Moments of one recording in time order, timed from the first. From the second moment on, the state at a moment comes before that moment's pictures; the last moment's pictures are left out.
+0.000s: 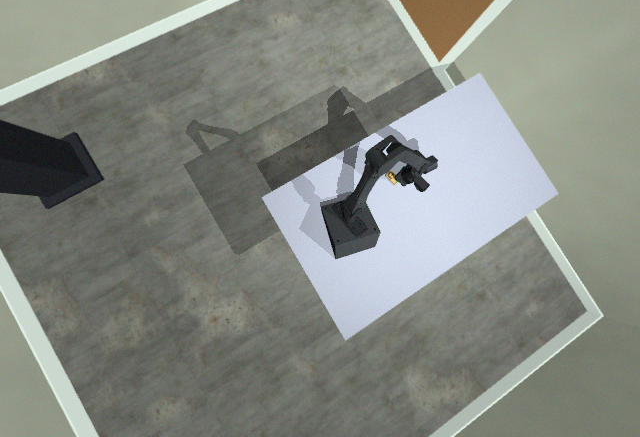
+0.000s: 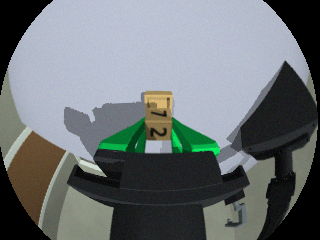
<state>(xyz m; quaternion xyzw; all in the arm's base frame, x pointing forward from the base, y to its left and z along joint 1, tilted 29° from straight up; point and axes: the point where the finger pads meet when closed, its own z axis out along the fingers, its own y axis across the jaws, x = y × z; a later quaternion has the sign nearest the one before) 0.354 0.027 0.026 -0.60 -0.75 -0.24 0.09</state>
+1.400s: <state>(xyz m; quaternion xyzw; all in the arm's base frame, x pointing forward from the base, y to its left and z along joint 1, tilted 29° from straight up) 0.356 0.026 0.019 -0.61 -0.75 -0.24 0.10</state>
